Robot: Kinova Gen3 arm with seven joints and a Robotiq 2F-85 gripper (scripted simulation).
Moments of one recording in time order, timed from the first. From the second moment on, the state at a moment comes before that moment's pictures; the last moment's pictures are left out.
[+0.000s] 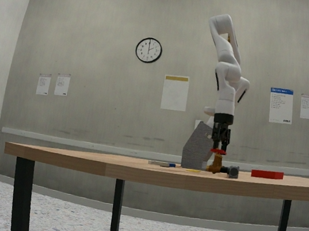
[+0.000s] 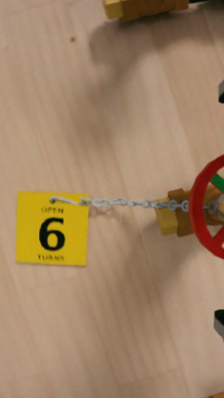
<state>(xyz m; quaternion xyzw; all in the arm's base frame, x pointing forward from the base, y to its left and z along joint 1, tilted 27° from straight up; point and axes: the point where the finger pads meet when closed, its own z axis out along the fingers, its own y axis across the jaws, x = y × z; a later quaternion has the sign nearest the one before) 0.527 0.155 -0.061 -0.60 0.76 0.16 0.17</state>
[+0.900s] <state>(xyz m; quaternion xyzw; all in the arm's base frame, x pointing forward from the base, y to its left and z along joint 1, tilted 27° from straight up) 0.527 0.155 -0.061 -0.13 0.96 0.23 0.06</state>
